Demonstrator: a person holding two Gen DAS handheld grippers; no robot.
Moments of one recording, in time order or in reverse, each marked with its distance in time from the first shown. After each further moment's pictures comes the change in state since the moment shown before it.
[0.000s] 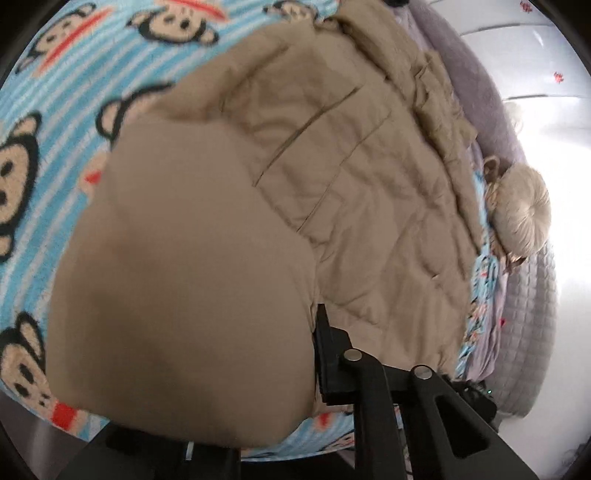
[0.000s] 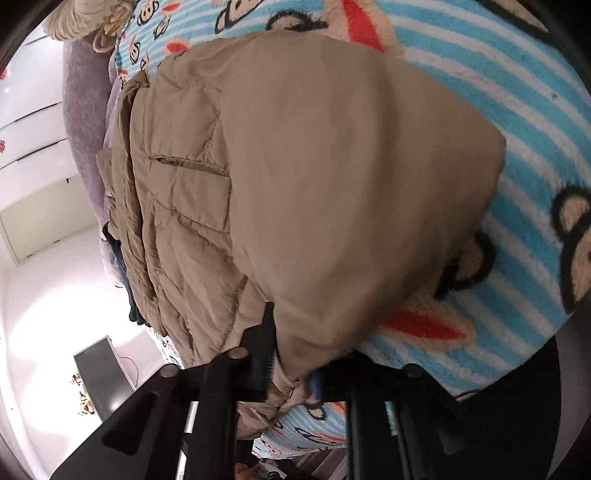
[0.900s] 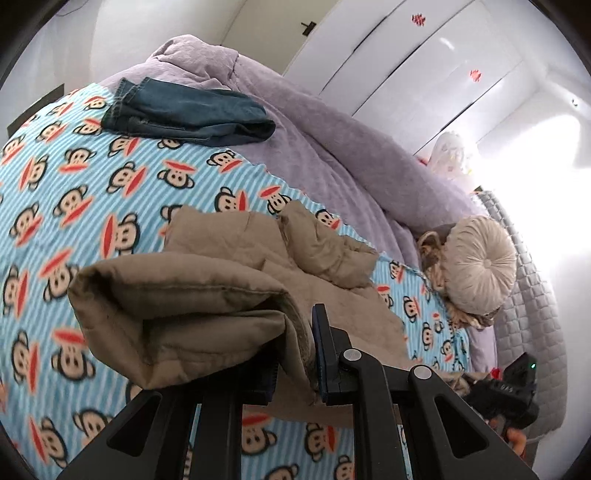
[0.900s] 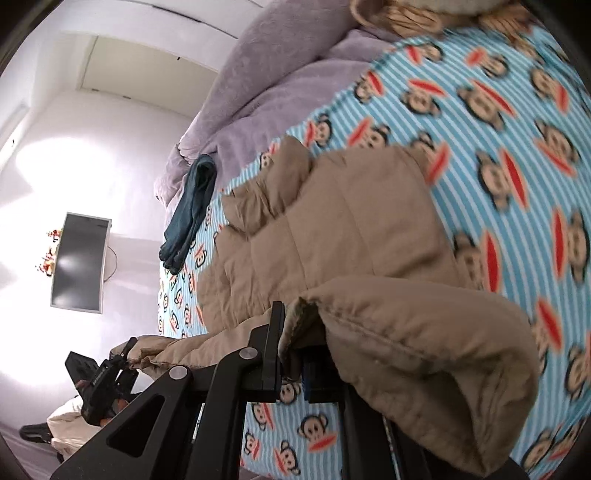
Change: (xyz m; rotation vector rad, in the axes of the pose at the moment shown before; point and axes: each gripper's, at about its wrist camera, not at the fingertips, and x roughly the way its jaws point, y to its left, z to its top) left arm -0.094 -0.232 0.162 0.292 -0.388 0.007; right arm -0.026 0.310 0.081 -0.742 0.022 -0.007
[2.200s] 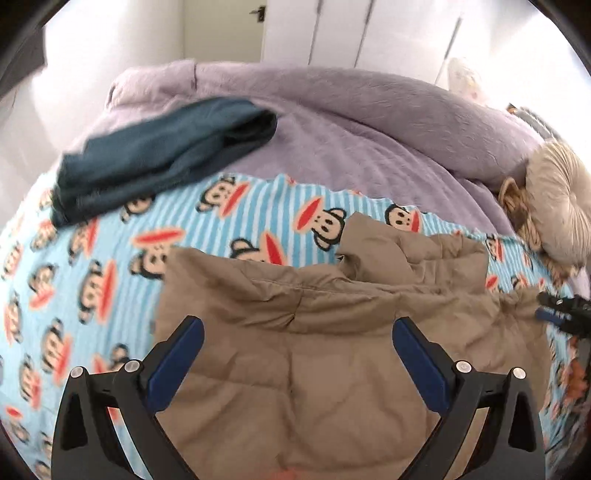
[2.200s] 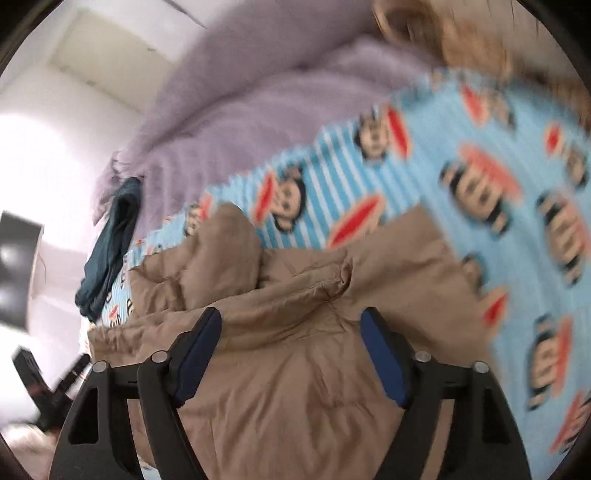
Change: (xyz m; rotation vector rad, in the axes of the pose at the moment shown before) left arm 0.168 0.006 0.080 0.360 0.038 0.269; right arm 0.131 0.000 0.136 -0.145 -0.095 -0.267
